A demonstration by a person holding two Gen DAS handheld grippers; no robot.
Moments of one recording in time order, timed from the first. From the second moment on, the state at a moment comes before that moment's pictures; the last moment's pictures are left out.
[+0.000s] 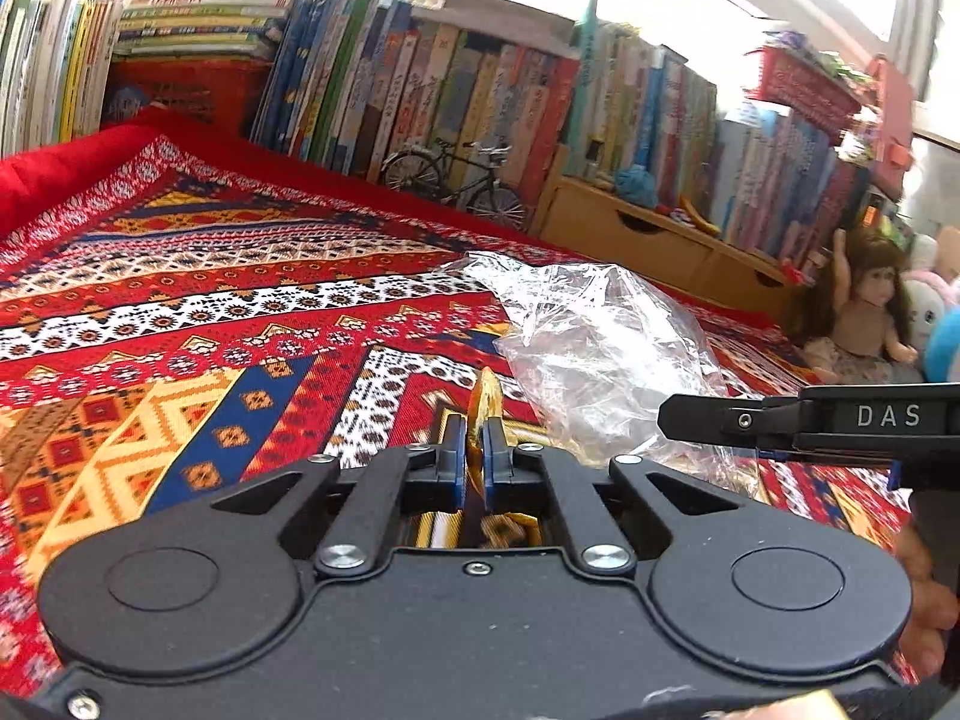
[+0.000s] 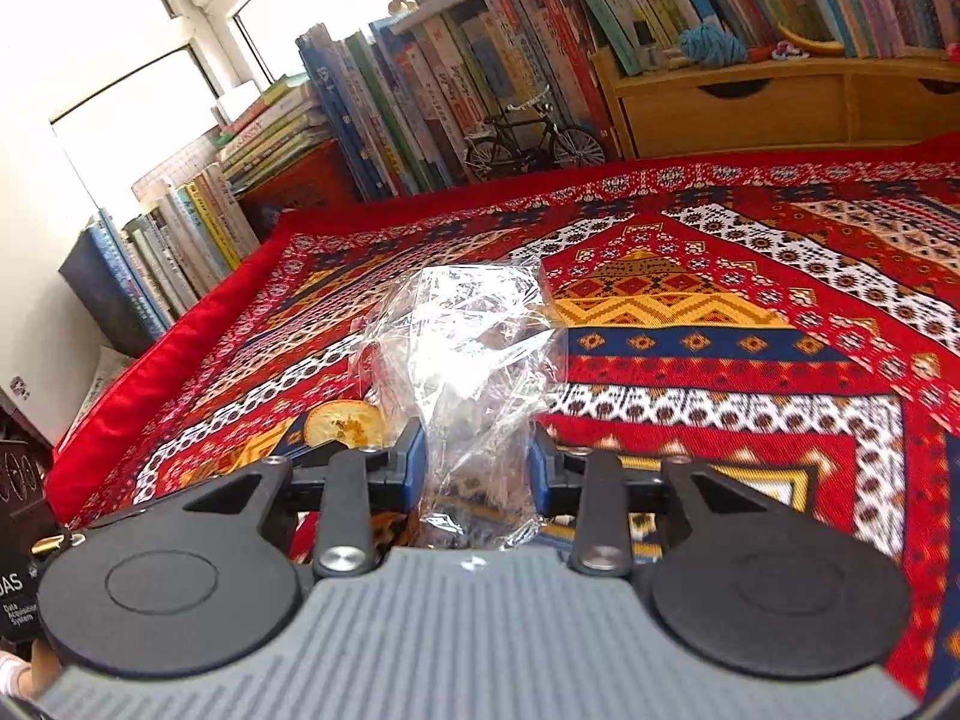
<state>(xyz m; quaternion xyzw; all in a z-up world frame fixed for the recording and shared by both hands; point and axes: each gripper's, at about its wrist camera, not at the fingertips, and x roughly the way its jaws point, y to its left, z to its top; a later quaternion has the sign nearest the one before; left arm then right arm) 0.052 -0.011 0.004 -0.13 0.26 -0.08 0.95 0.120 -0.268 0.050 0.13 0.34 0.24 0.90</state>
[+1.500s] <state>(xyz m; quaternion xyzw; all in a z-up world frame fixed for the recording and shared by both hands) -0.213 -0.002 -0.134 -0.05 0.47 -0.12 0.87 -0.164 -0.254 -0.075 0.00 0.47 0.30 0.83</state>
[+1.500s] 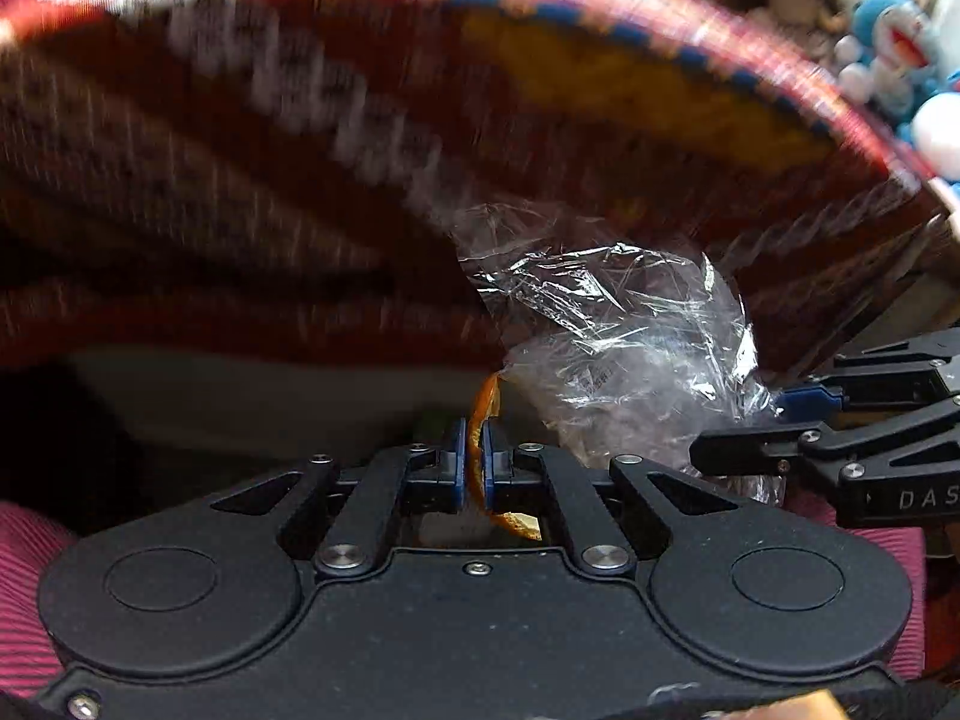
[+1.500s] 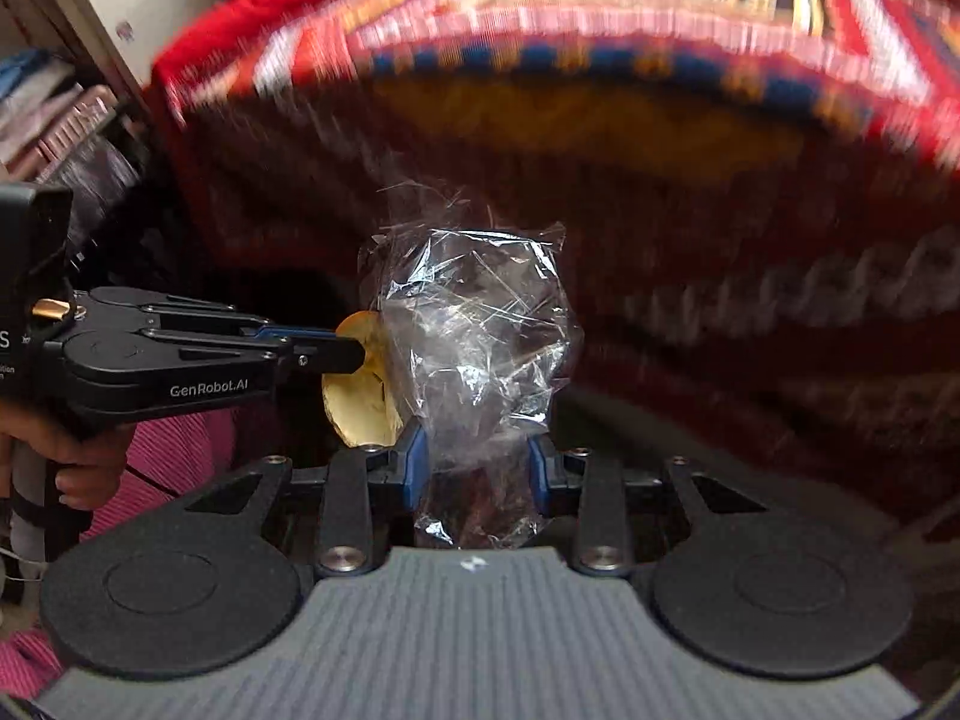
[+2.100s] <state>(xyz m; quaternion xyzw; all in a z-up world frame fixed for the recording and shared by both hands) -0.171 -0.002 -0.308 -0.09 0.62 -0.01 0.78 -0.140 -0.231 -0.260 0.10 0.62 0.20 0.75</state>
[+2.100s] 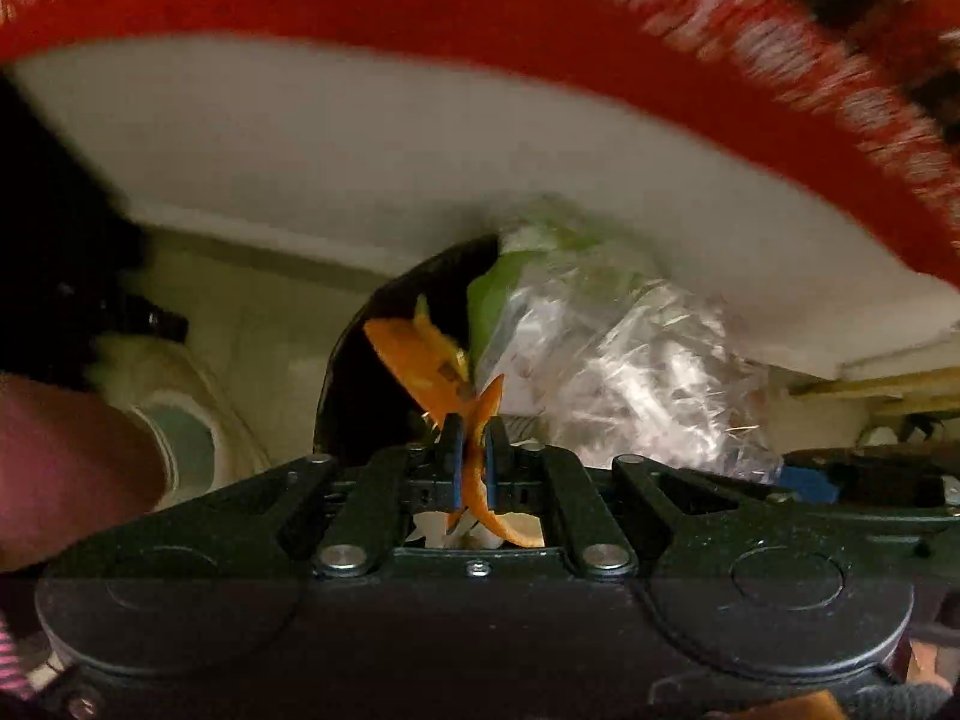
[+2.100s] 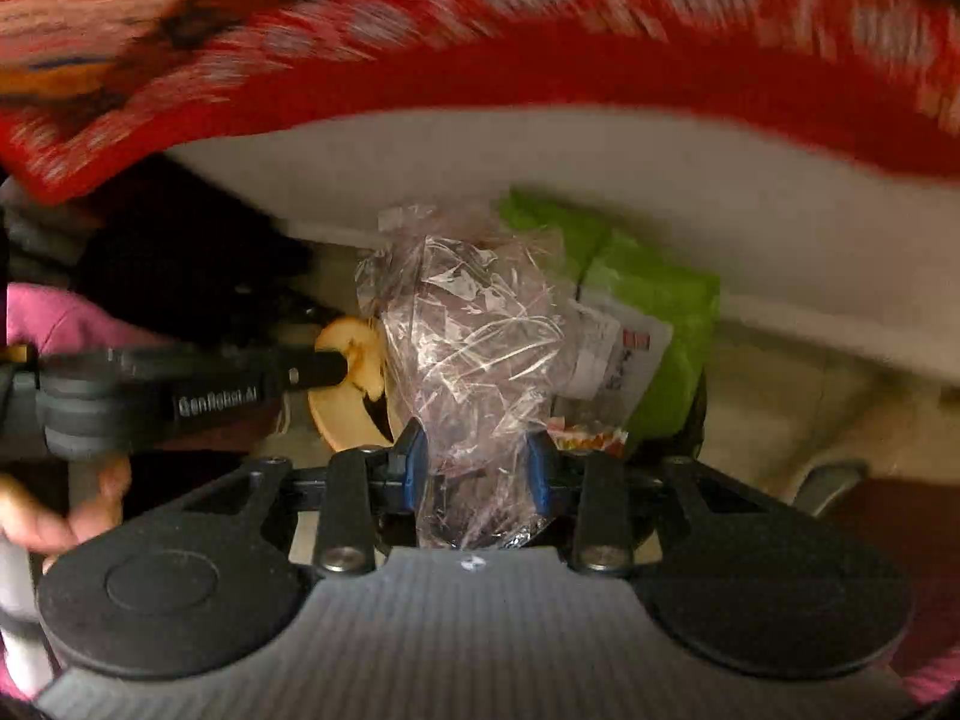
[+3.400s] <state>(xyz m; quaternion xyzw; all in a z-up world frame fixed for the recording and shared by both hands) -0.161 -0.007 -0.336 -0.07 0.64 0.00 0.76 -0.127 -0.231 -0.295 0.13 0.66 0.15 0.73</state>
